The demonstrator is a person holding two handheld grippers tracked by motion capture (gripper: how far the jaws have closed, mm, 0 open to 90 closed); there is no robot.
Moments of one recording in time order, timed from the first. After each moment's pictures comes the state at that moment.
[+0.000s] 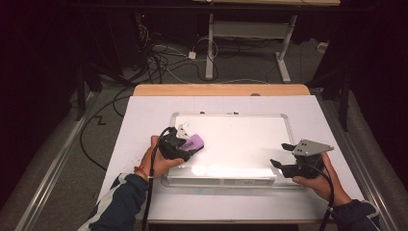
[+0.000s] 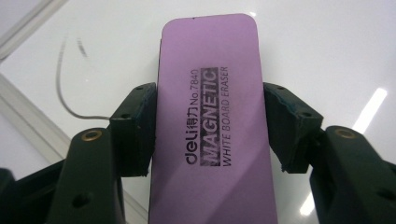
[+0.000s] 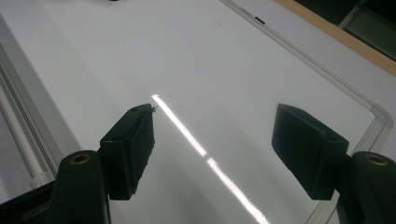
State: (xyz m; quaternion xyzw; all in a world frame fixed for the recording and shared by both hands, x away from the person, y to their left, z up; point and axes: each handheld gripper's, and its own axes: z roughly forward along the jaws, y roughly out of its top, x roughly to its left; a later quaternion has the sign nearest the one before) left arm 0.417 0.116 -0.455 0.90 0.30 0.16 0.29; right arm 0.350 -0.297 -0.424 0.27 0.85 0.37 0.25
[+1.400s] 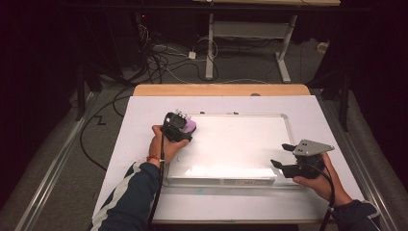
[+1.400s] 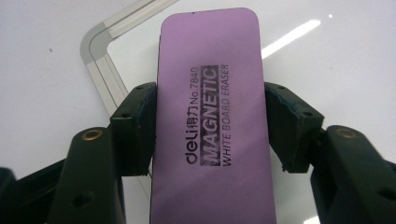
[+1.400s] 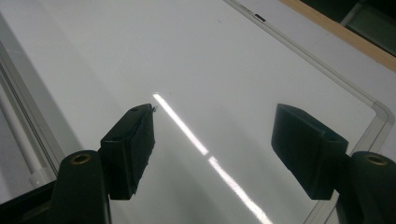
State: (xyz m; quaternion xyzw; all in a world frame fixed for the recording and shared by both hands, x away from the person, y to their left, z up) left arm 0.459 0.104 -0.449 0.84 0.45 0.19 0.23; right arm 0.350 -0.299 -0.424 0.27 0.85 0.37 0.24
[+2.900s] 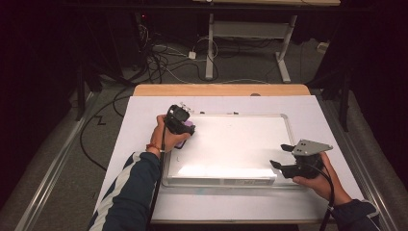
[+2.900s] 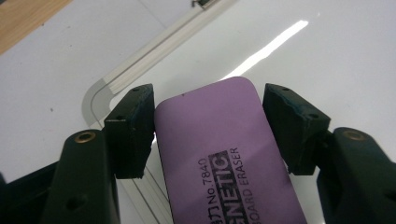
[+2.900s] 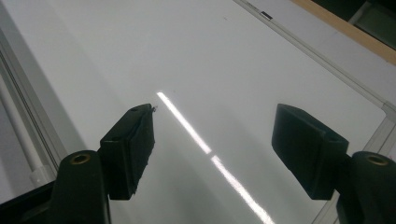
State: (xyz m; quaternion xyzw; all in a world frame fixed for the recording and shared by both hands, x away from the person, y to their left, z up) left arm 0.497 0.107 -0.448 0.85 0.42 0.18 0.27; right arm 0.352 -0.298 -0.426 0.26 0.86 0.37 0.24
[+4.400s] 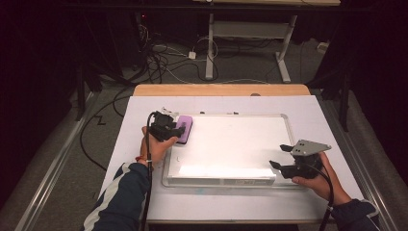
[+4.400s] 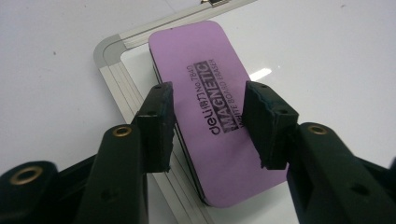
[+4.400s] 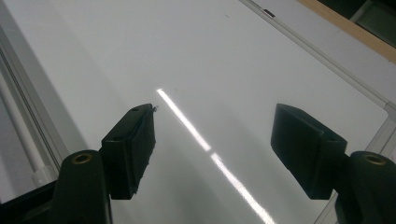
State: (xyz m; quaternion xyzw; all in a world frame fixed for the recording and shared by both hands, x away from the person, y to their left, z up) left arm 0.462 0.146 -0.447 0.80 0.47 0.14 0.35; right arm 0.352 -0.296 -0.426 0.26 0.86 0.36 0.23
